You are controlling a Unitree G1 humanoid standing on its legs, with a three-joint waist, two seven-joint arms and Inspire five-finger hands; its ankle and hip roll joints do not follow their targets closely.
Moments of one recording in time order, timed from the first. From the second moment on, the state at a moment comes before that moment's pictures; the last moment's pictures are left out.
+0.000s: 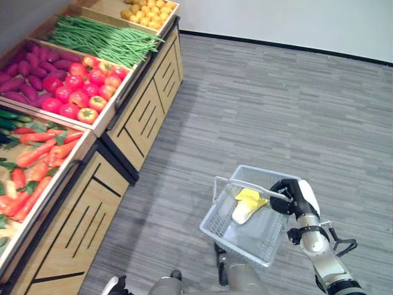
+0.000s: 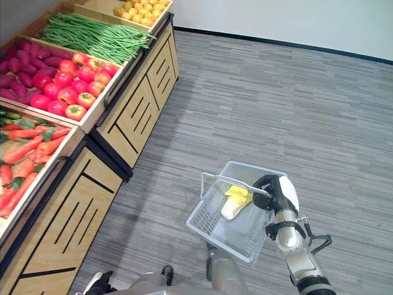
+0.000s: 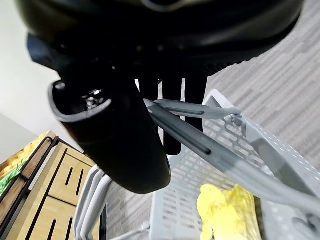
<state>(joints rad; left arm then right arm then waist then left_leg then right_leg) 0.02 0.24 -0.15 1.26 0.23 0.01 0.24 0.04 -0.49 0.12 0.35 -0.19 -0.08 -0.28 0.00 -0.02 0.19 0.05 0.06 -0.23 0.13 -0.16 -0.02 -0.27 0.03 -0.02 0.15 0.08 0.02</state>
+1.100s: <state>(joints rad) -0.06 0.26 -0.19 1.21 0.25 0.01 0.27 0.07 -0.51 0.04 0.34 -0.19 -0.05 -0.32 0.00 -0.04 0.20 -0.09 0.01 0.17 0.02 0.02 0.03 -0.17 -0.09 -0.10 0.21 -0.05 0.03</state>
